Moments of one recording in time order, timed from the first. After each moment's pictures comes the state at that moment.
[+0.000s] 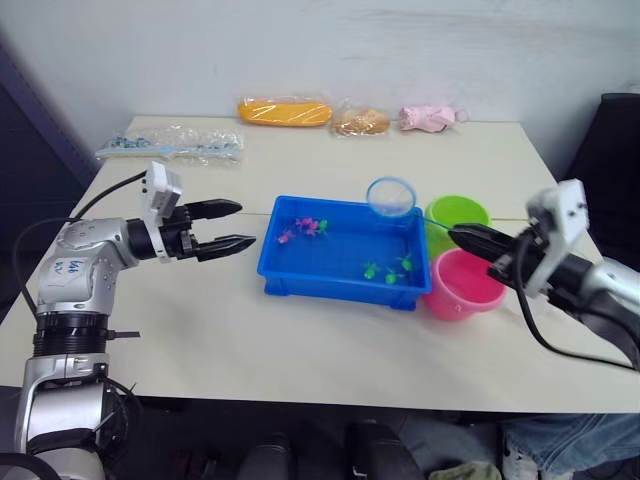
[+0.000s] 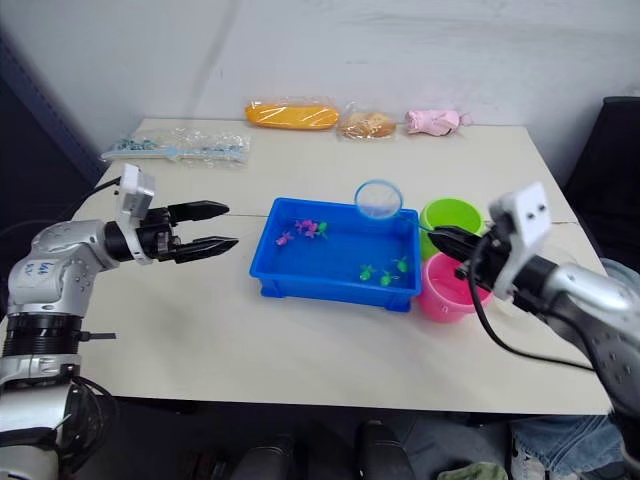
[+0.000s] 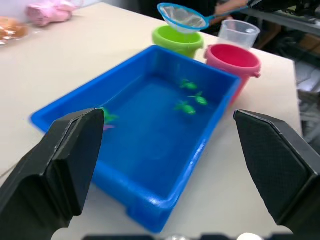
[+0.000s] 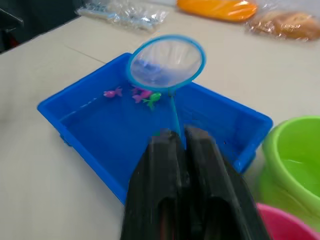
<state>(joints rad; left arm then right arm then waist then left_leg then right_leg) -0.66 0.73 0.17 0.28 -0.46 0.43 -1.18 -0.41 -0.91 -0.16 -0.36 1.04 0.90 0.37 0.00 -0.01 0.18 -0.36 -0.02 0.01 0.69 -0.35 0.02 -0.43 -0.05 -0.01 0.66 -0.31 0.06</state>
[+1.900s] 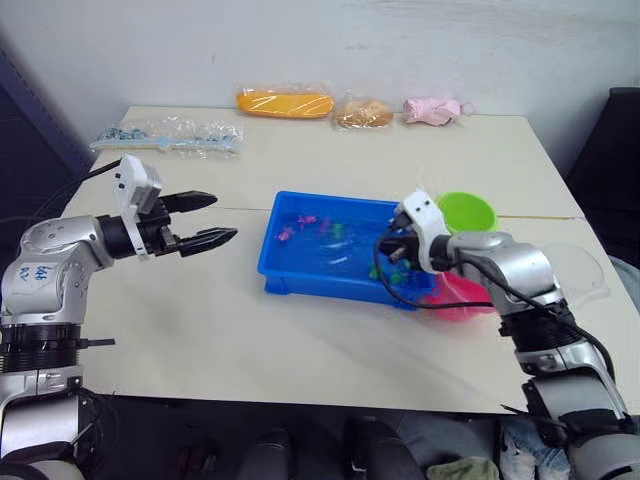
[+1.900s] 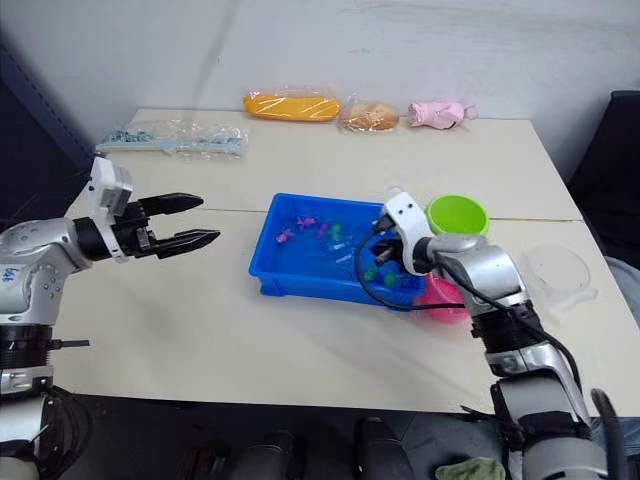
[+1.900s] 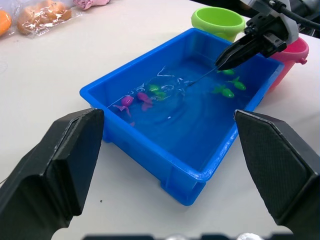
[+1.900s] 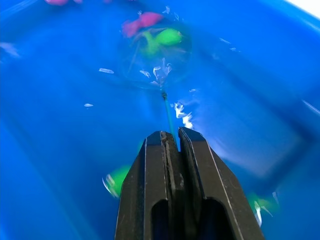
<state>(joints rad) -0.59 0.79 0.20 0.17 -0.47 0.48 -1.07 -0.73 -0.57 0.17 0.08 0.32 0.91 0.62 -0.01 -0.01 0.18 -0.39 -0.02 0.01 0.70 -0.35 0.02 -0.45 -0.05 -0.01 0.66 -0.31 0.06</state>
